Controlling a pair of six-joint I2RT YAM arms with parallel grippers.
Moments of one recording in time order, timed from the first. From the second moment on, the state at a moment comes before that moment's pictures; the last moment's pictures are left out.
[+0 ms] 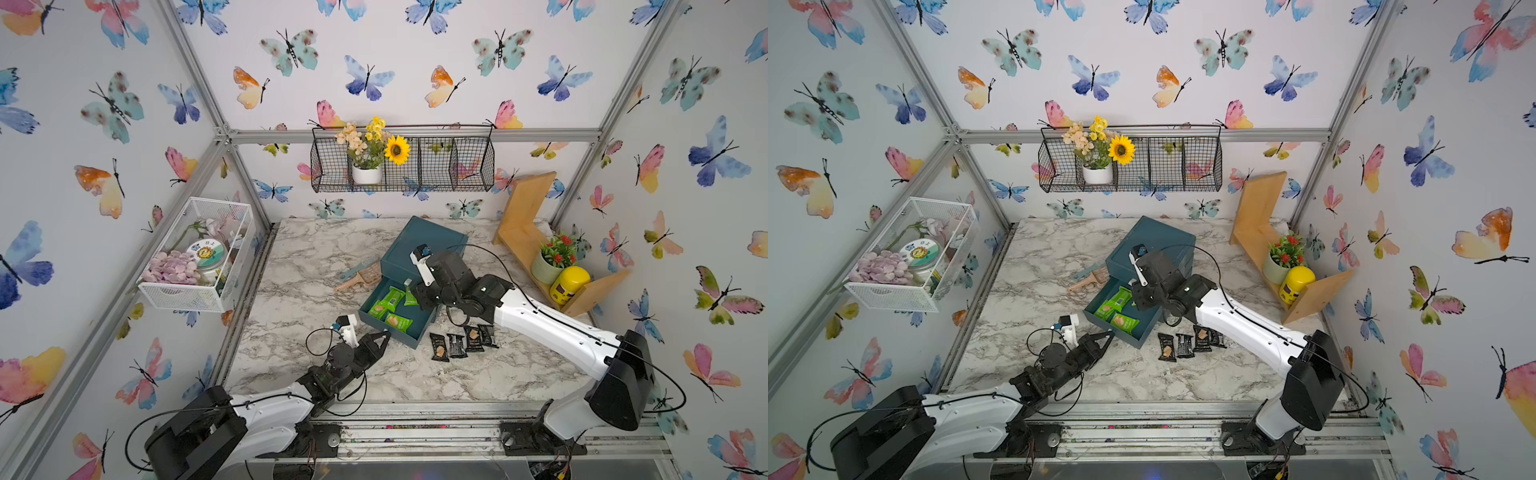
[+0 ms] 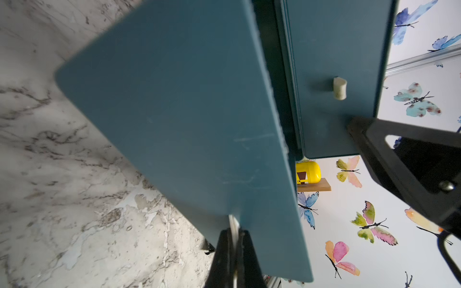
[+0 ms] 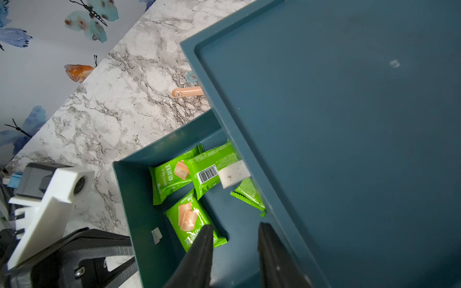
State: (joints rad) left arm -0.85 1.08 0.10 0.74 -0.09 -1.27; right arm 0.87 1.54 1.34 -0.55 0.11 0.24
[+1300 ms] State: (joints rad) left arm -0.93 0.92 0.06 0.61 -0.18 -1.27; right arm 1.09 1.67 1.54 -0.70 0.34 0.28
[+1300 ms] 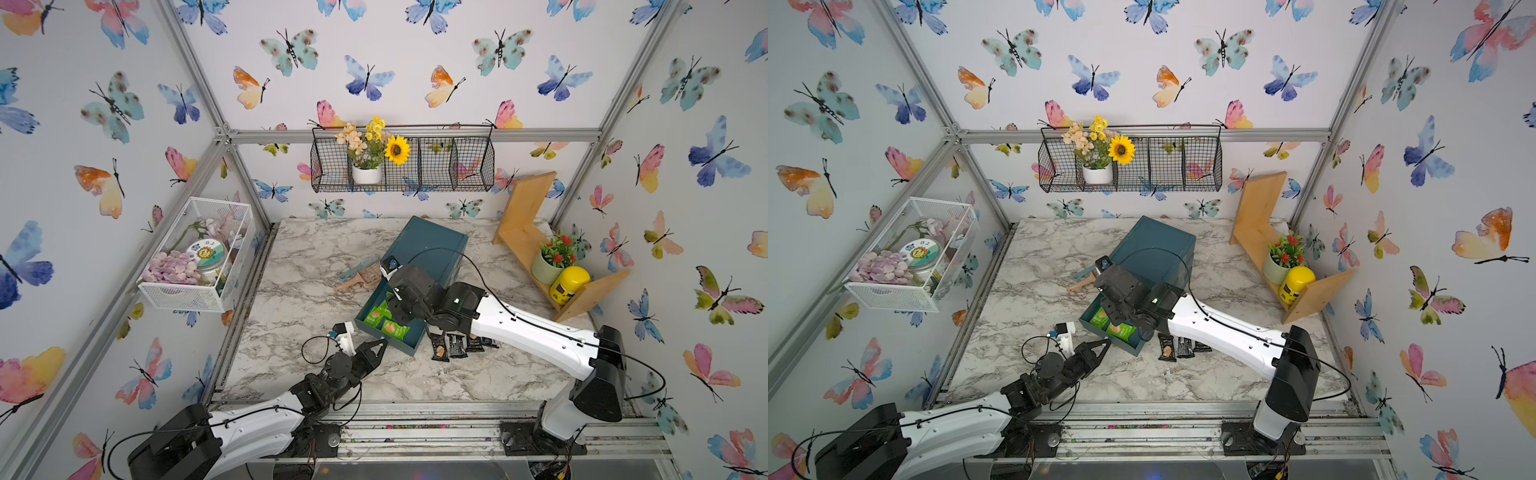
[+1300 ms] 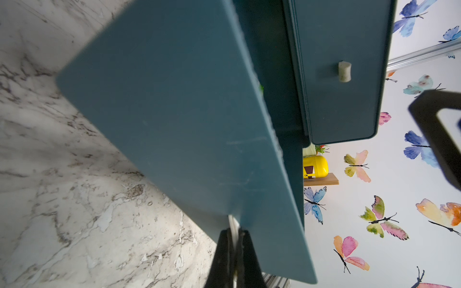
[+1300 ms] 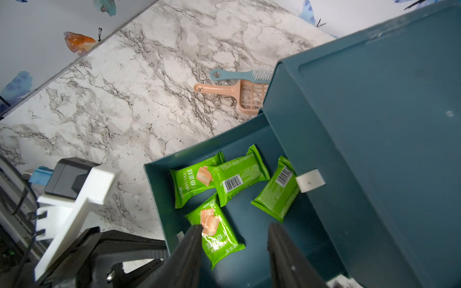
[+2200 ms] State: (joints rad) left arm -0.98 0.85 0.05 0.58 -0.22 -1.27; right arm 1.09 1.89 1.48 -0.68 0.59 0.60
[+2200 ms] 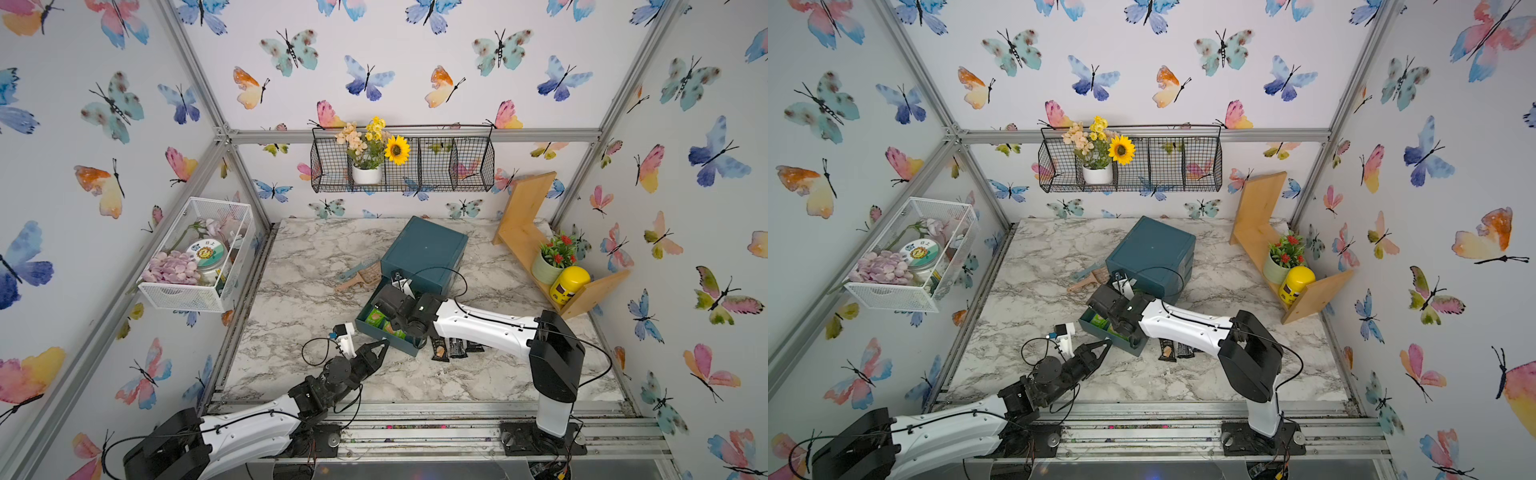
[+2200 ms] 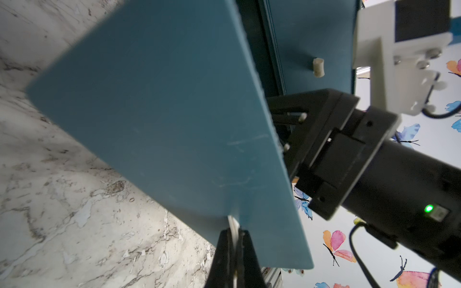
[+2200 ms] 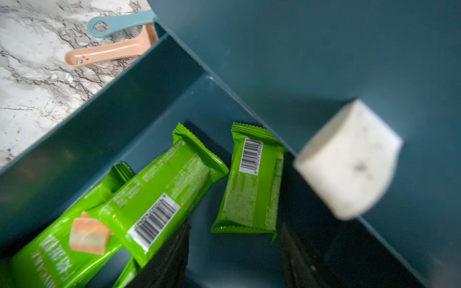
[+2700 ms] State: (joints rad) left arm -0.99 0.85 0.05 0.55 -0.24 -1.28; right arm 1.09 1.93 1.48 -0.66 0.68 0.64
